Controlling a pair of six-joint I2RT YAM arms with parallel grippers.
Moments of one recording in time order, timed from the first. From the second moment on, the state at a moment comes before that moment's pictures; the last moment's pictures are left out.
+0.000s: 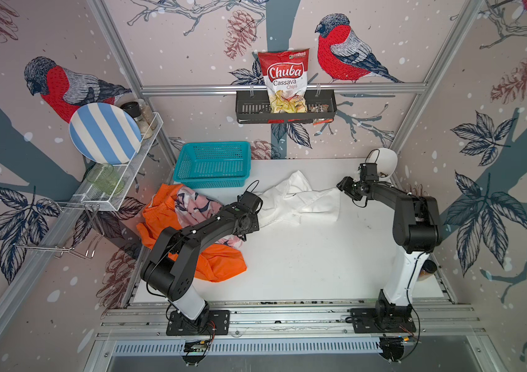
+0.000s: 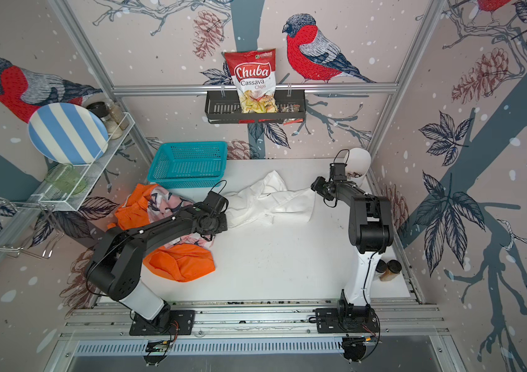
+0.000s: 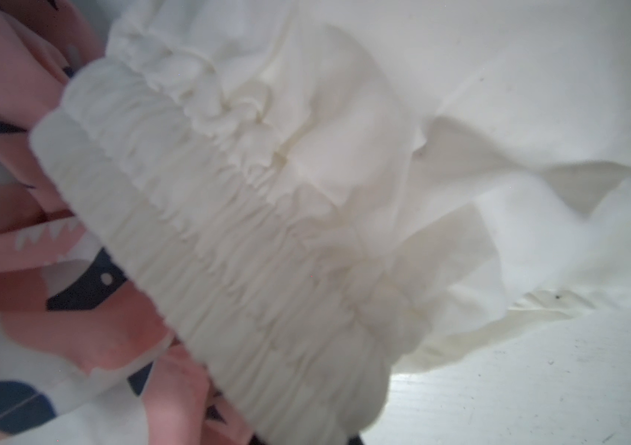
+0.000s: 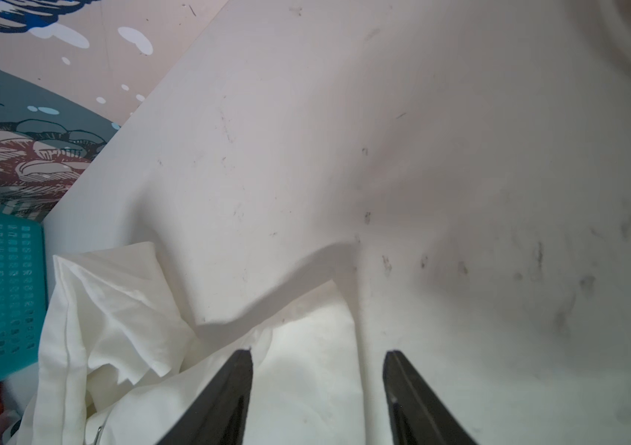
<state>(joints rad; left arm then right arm) -0.51 1.63 1.00 -0.54 -0.13 -0.62 0.04 2.06 1.40 -0.23 -0.28 0.53</state>
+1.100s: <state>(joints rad) -0.50 1.59 0.94 -0.52 -0.13 -0.62 0.10 2.20 1.59 -0.37 -0.26 0.62</state>
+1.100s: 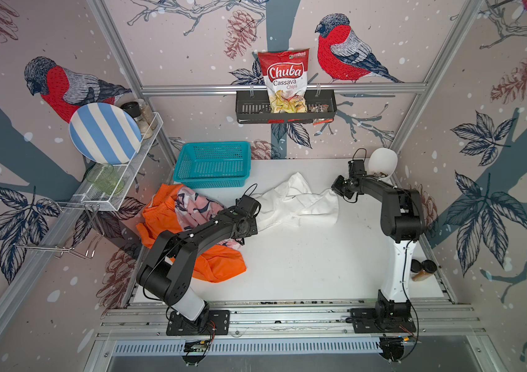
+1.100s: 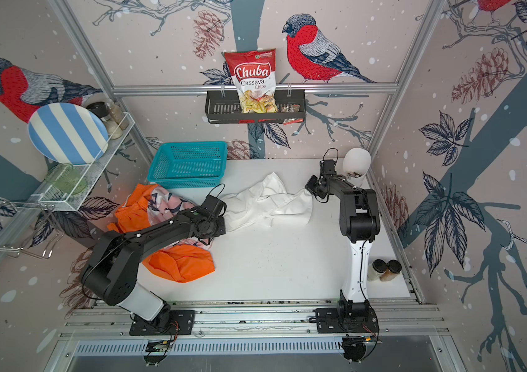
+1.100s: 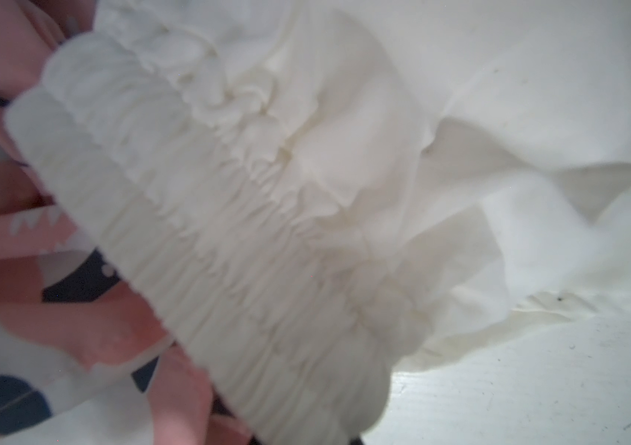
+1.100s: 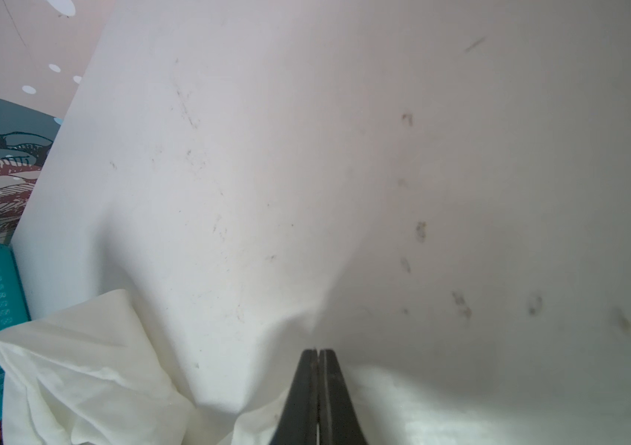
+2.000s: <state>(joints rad) -0.32 1.61 1.83 -0.58 0.14 -0.50 -0.03 1.24 1.36 -0.02 -0.02 0.60</state>
